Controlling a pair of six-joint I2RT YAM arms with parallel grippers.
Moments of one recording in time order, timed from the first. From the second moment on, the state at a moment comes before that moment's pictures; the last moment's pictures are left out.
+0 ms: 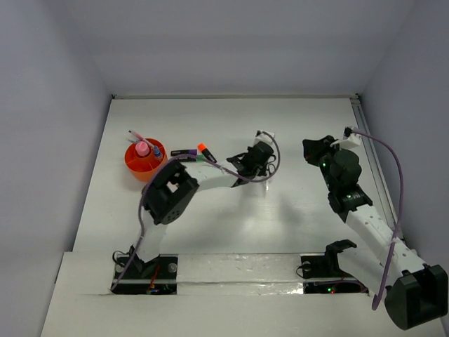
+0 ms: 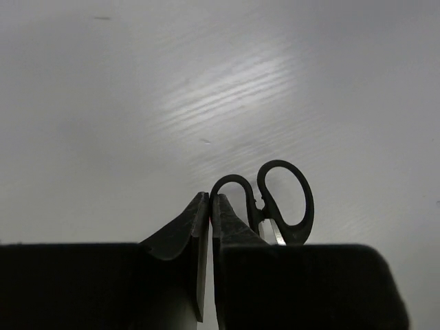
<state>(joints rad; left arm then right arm) -0.94 2.10 1.42 -0.01 -0.33 -0.39 0.27 0.88 0.57 0.24 0.18 0.60</state>
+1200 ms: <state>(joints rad) -0.04 1.18 0.83 -0.17 -1.02 -0.40 0.27 1.10 0.54 0.46 -0.33 0.70</state>
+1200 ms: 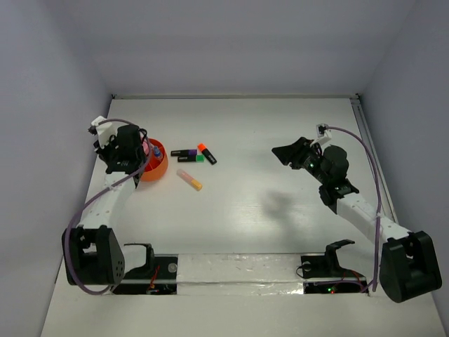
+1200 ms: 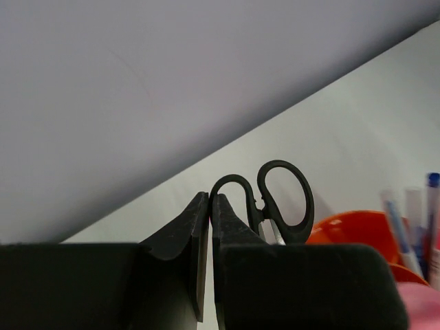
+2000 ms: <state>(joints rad) 0.03 1.54 0.96 0.23 -1.12 -0.01 0.27 1.00 0.54 0.46 -0.39 0.71</state>
